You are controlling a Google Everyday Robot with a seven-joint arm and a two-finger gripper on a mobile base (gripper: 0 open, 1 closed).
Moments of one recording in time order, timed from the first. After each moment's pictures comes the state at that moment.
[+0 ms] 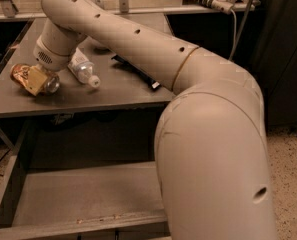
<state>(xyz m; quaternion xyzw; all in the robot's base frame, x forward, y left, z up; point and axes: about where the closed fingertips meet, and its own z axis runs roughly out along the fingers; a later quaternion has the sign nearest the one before) 0.643 0.288 0.850 -0.56 0.76 0.22 0.23</state>
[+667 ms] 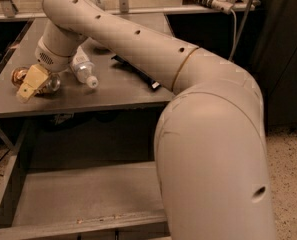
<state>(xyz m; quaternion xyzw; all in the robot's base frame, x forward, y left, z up) 0.643 0.288 0.850 -0.56 0.76 0.22 0.23</state>
